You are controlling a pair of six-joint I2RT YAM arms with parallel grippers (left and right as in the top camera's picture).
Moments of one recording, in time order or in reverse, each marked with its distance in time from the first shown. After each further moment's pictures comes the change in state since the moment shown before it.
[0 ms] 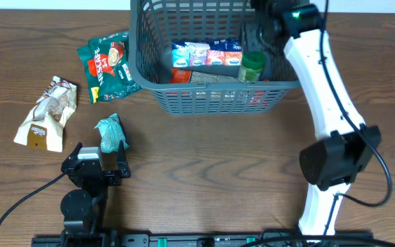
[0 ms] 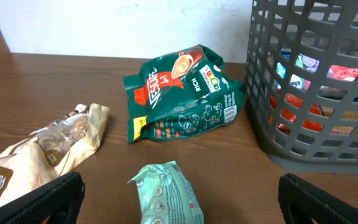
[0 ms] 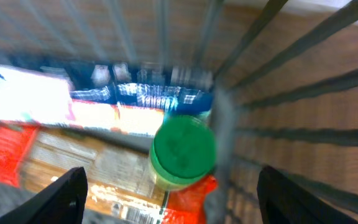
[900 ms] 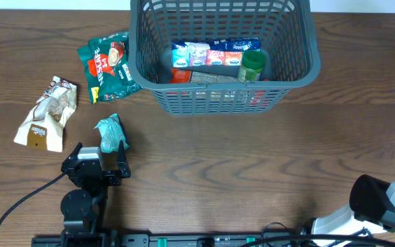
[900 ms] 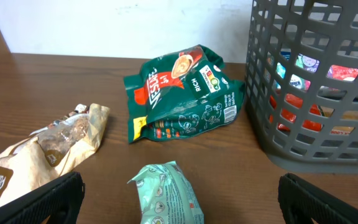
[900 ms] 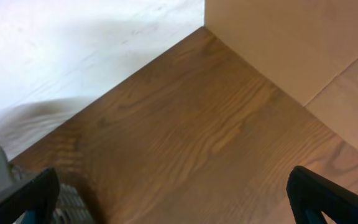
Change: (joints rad) left arm 0.000 0.000 0.000 0.000 0.000 0.000; right arm -0.614 -0.282 0.293 -0.298 0.075 0.201
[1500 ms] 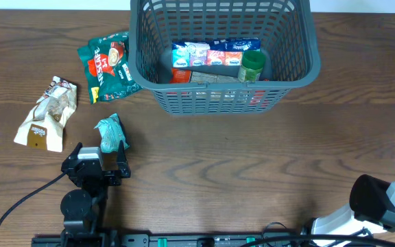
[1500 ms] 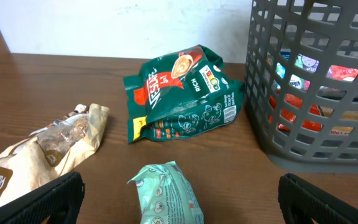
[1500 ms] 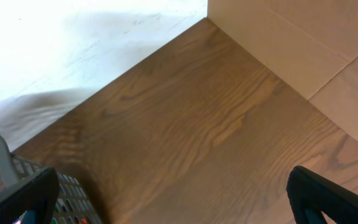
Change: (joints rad) left arm 0.000 0.000 0.000 0.001 0.005 0.000; right arm 0.000 0.000 0.000 -0.023 -0.014 0.000
